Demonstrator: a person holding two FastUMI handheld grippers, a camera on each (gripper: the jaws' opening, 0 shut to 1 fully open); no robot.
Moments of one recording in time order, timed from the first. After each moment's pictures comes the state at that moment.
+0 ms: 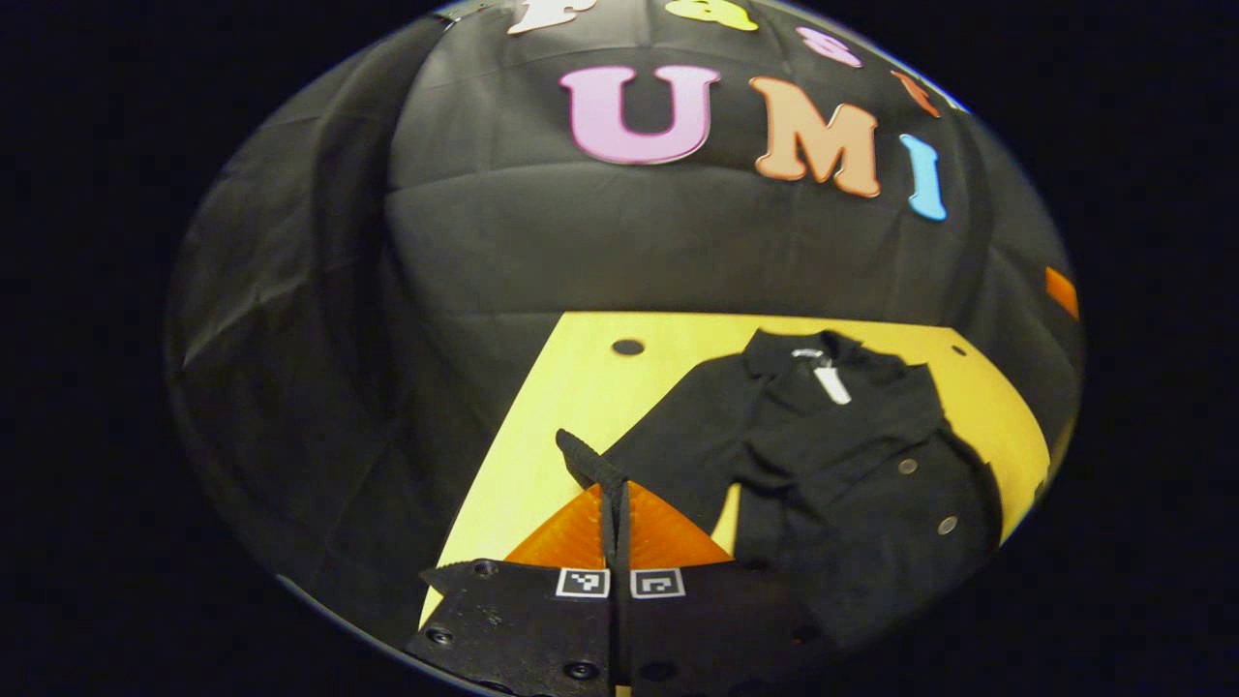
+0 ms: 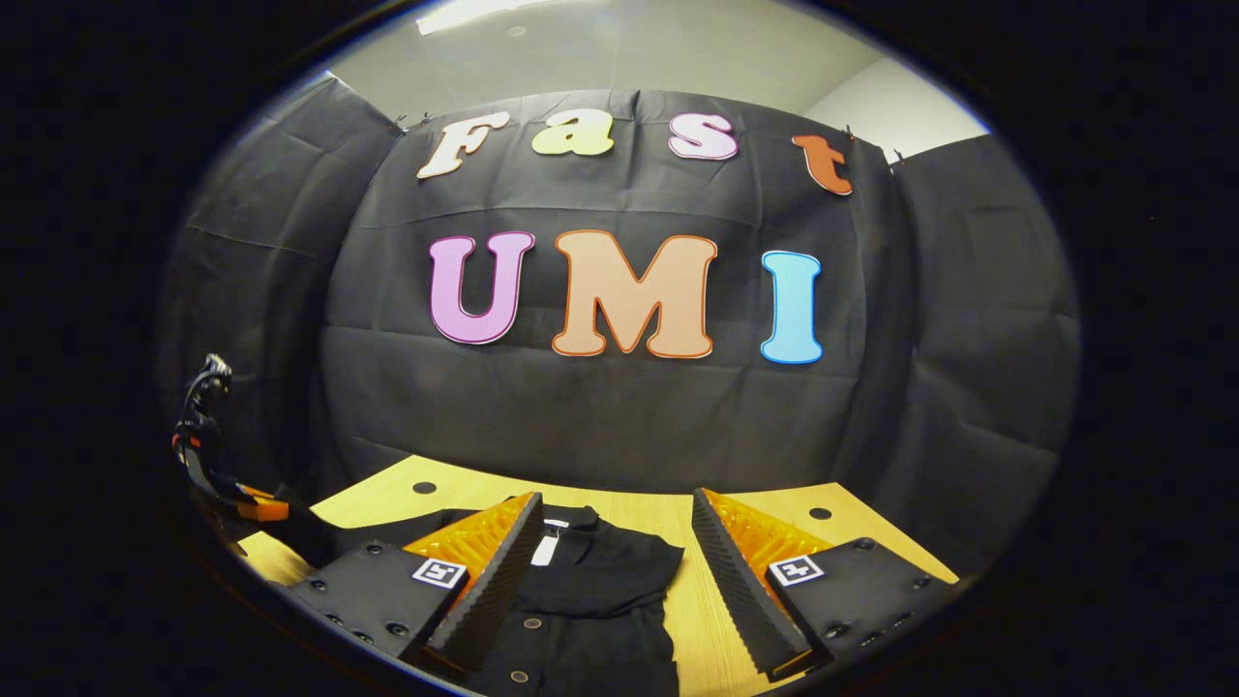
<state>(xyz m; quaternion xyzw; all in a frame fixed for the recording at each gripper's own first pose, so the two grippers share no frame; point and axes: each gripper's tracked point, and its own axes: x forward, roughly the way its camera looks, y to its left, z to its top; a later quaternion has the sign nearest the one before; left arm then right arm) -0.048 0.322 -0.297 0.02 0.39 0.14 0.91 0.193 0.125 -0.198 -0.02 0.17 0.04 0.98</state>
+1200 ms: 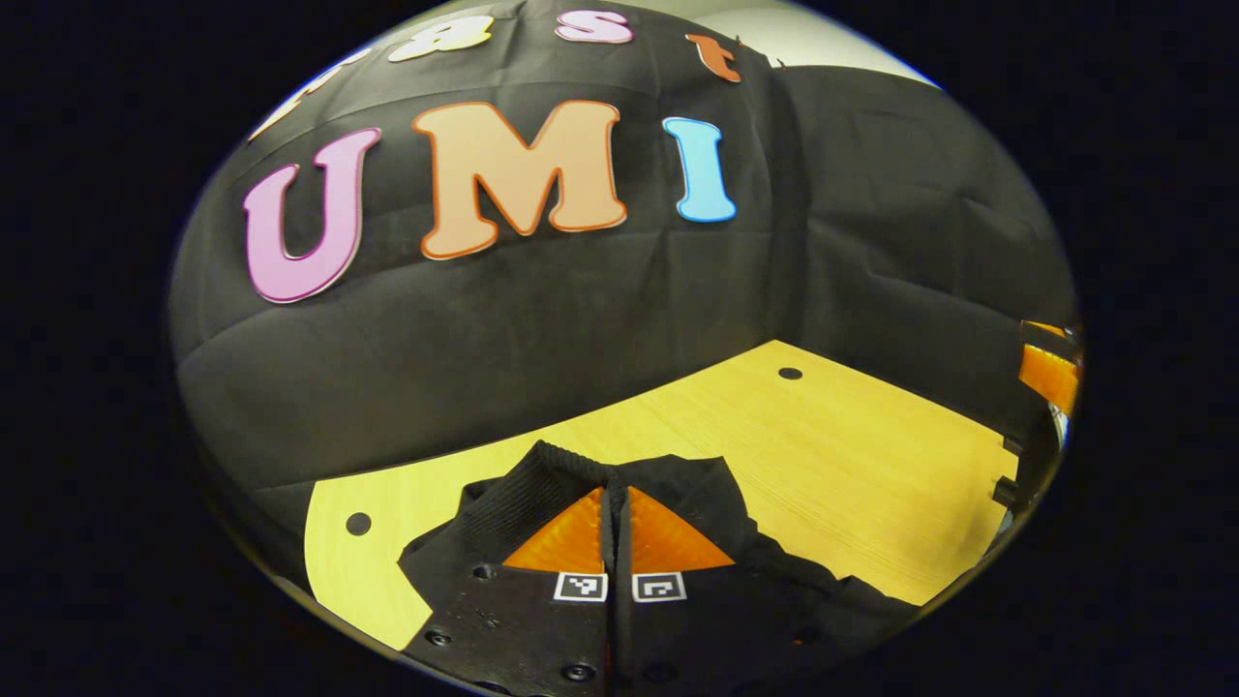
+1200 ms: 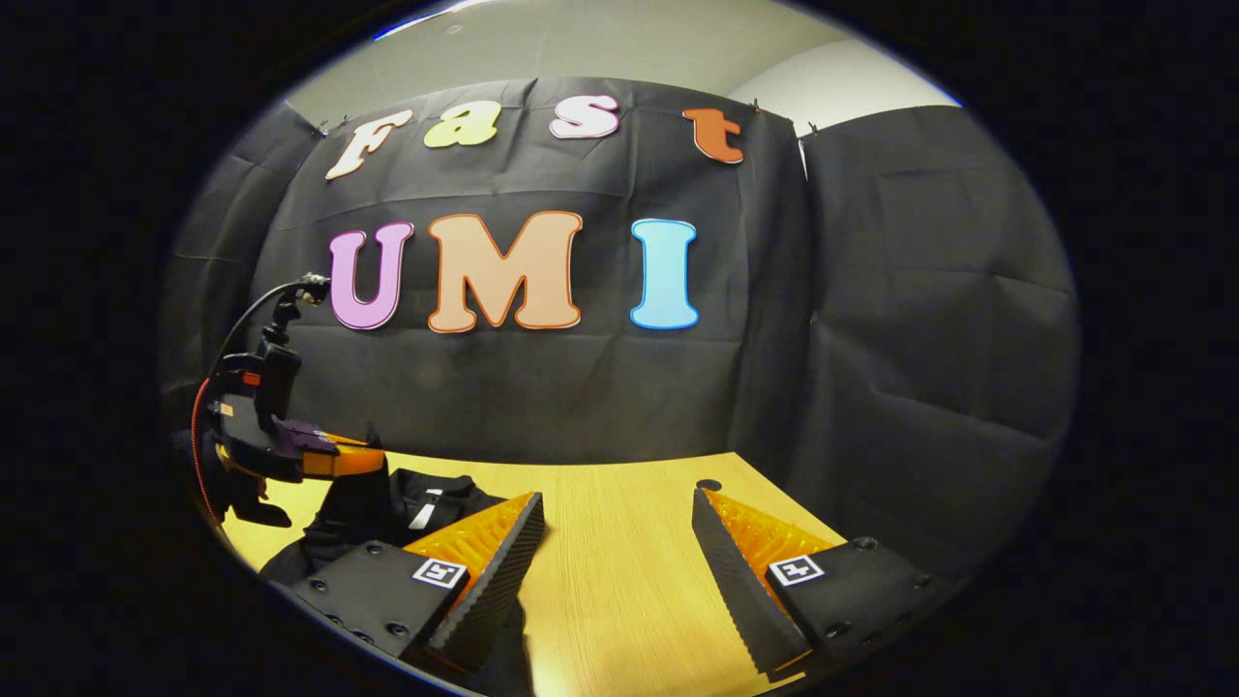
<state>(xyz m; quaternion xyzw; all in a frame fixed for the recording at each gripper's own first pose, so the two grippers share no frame) 0.168 0.039 -0.335 0.08 0.34 -0.13 0.93 0.163 -0.055 -0.227 -0.01 0.20 -0.07 0.98</state>
